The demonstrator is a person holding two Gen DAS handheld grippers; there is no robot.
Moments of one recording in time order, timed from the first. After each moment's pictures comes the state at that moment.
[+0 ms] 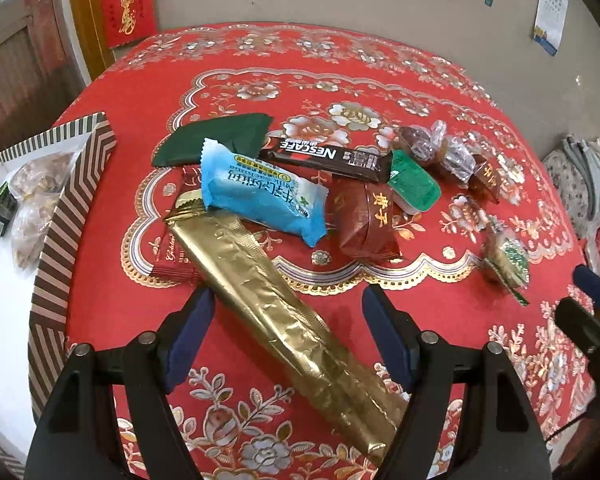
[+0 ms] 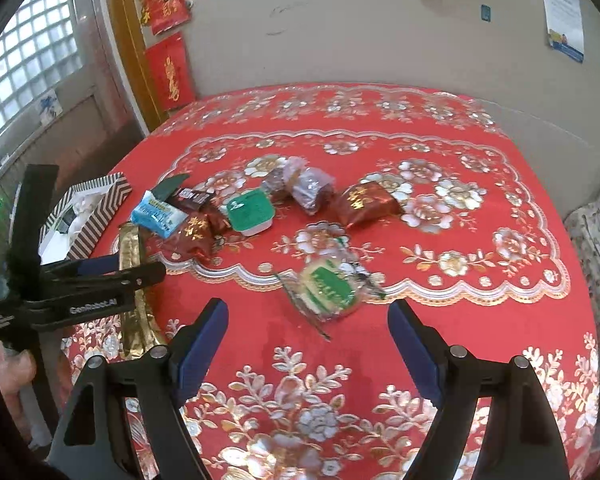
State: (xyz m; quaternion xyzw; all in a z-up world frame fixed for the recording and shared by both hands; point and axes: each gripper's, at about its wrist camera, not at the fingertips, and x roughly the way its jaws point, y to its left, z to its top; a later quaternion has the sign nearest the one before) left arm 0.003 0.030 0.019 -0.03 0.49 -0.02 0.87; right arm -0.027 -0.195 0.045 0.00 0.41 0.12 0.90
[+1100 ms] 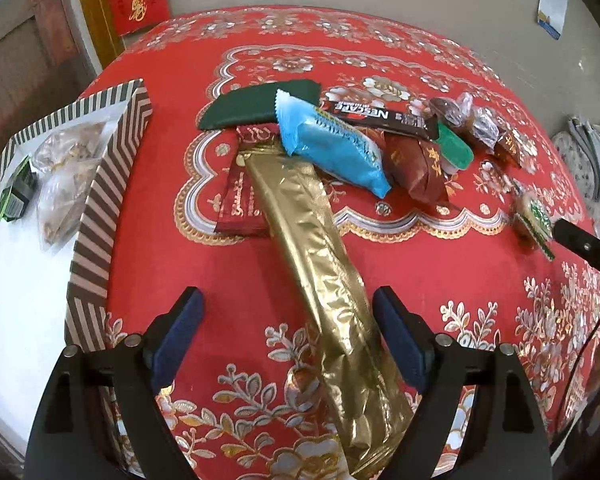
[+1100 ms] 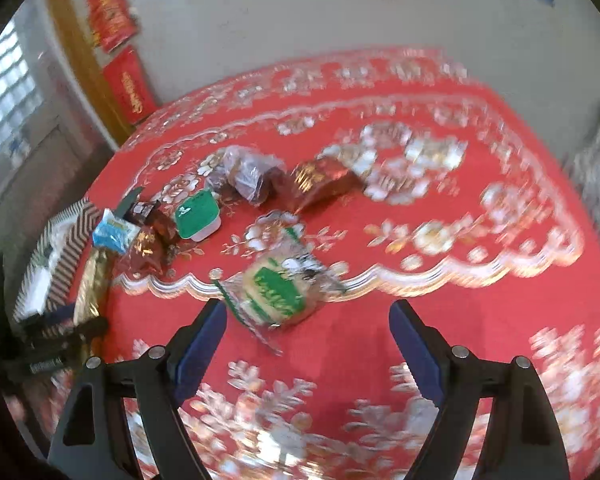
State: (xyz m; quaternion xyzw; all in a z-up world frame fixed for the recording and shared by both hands) left arm -0.017 0.066 0.011 -0.01 0.51 -0.02 0.86; right arm 0.008 -0.224 0.012 0.09 0.46 0.10 0.88
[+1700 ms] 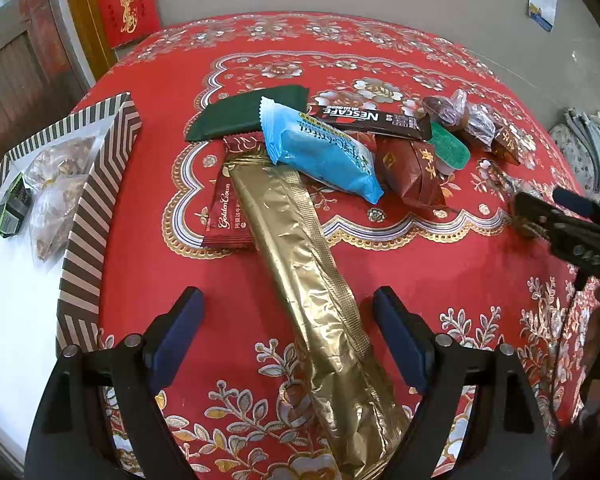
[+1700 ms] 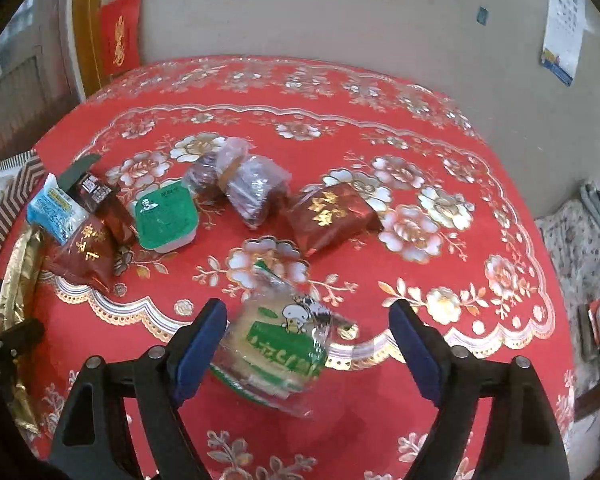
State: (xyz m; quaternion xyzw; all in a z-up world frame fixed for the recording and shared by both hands) left arm -0.014 0.060 0.006 0.01 0.50 -0.03 0.87; right arm 0.037 -0.173 0.003 -0.06 0.44 0.03 0.90
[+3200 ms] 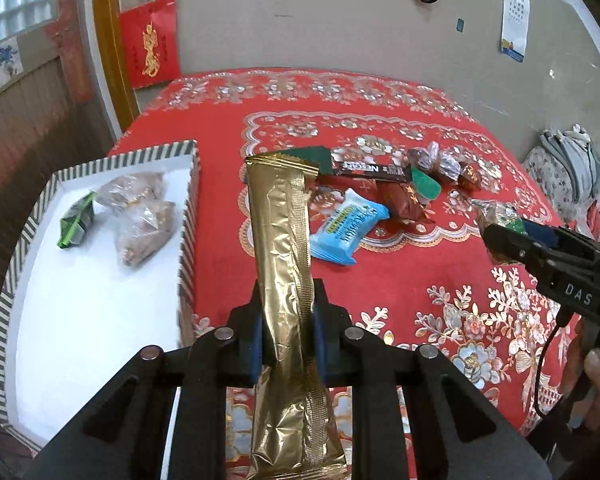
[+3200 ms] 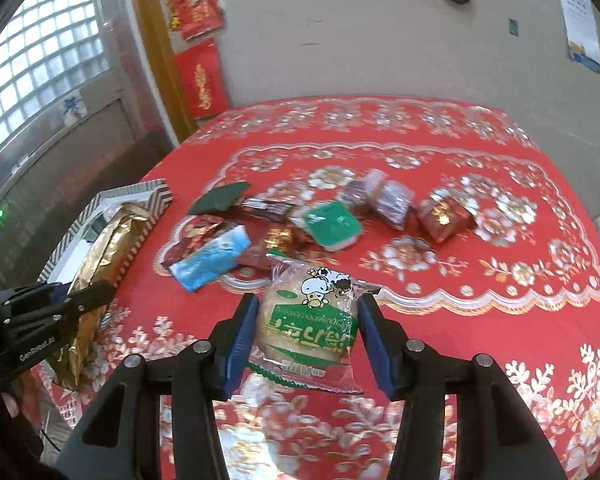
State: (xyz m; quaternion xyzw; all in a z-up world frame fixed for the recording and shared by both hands) left arm -0.068 0.114 0.061 0.00 0.42 -0.05 0.91; right arm -0.037 -0.115 0.046 0.01 0.38 0.16 0.91
